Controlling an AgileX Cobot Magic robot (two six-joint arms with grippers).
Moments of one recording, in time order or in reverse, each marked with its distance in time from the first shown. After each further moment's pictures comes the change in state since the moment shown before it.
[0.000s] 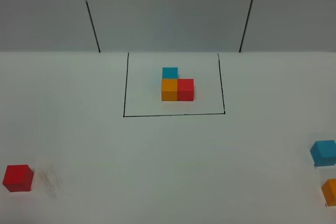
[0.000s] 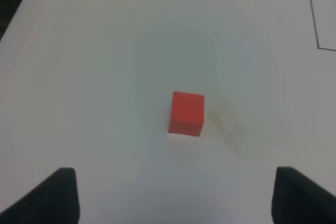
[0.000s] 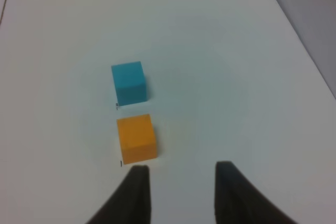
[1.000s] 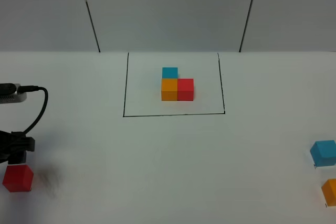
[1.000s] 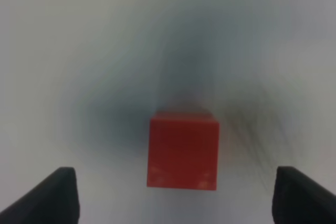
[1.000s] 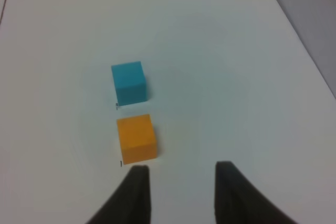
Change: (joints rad) left arm 0.000 1.077 -0.094 0.023 -0.434 -0.005; right arm 0.000 0.000 0.000 0.000 0.000 0.000
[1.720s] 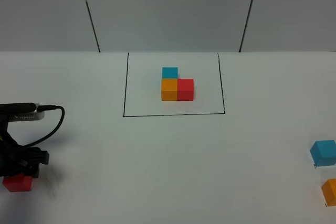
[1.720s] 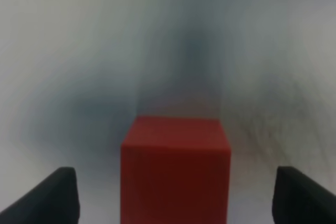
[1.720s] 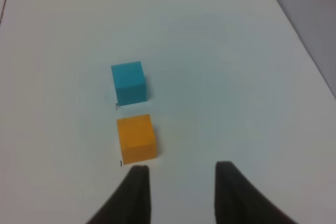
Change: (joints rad) left arm 0.000 0.208 -0.001 0.000 -0.084 0.000; right arm 0.000 0.000 0.000 0.000 0.000 0.000
